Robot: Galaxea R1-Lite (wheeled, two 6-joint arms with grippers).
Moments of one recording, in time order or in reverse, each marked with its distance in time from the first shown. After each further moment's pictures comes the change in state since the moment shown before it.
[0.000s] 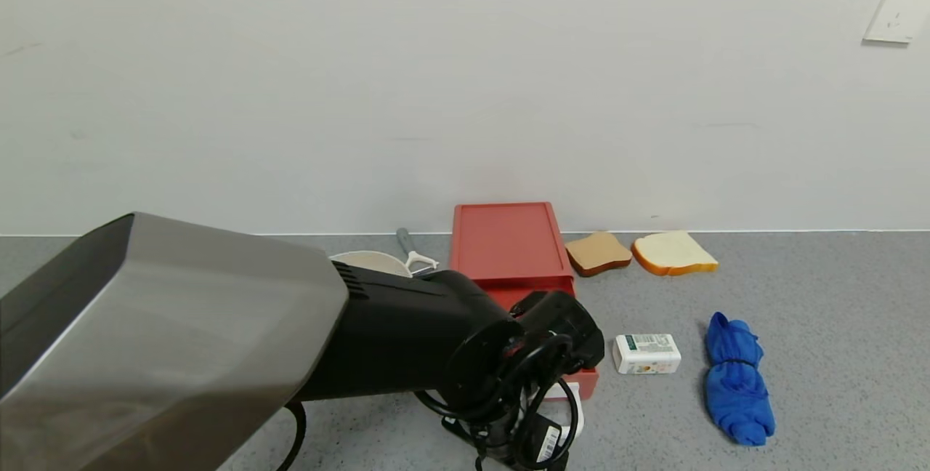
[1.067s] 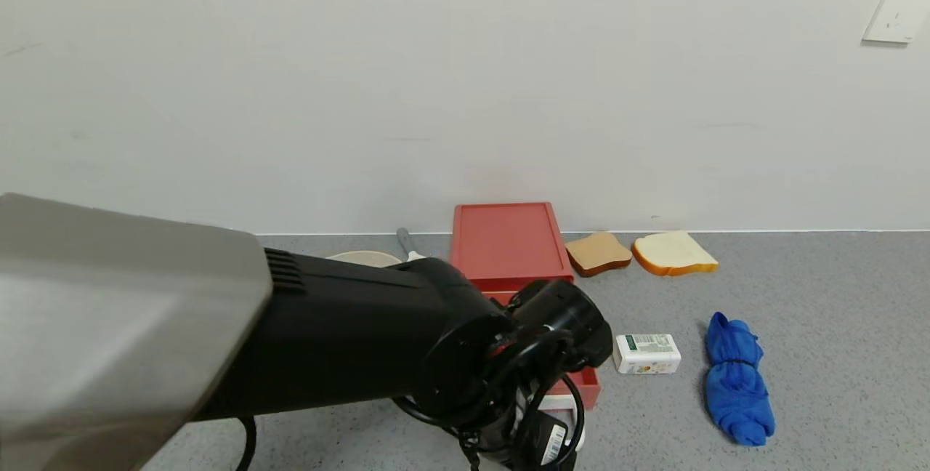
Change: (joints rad) left arm -0.022 -0.087 0.005 0.007 0.000 -0.024; right arm 0.000 0.000 0.000 0.003 0.000 0.000
